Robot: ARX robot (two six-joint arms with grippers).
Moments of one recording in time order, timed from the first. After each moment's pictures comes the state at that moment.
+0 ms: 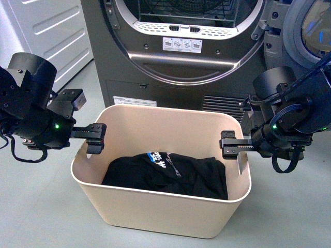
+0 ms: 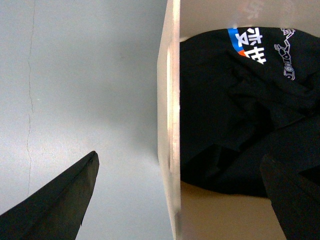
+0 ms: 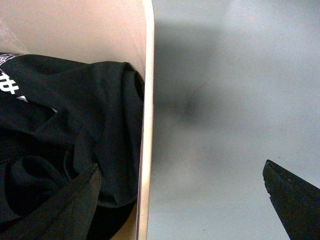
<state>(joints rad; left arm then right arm) -0.03 2.34 1.24 0.12 0.11 0.06 0.18 2.41 1.29 0.07 0.13 0.18</state>
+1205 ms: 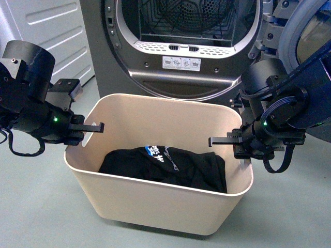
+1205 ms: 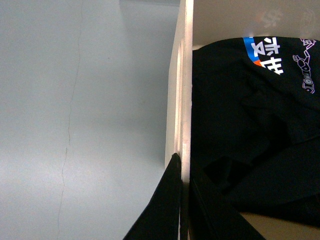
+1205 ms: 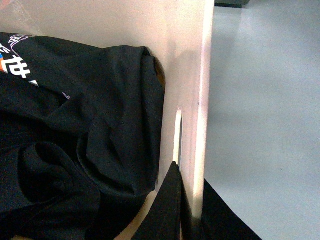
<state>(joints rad) -0.05 2.23 1.24 0.15 0.01 0.05 0.23 2.29 1.30 0.01 0.17 0.21</state>
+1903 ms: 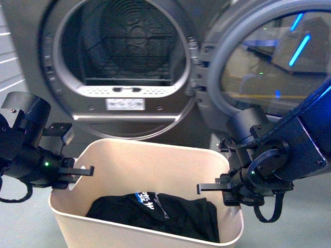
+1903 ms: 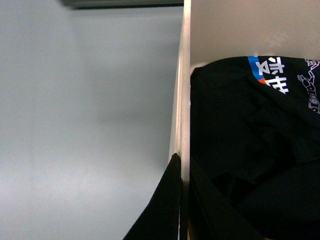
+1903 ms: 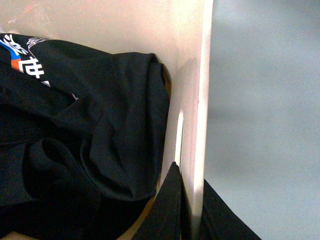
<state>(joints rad) -0.03 2.23 1.23 0.15 0.00 0.05 0.26 2.29 1.29 0.01 0.15 0.21</state>
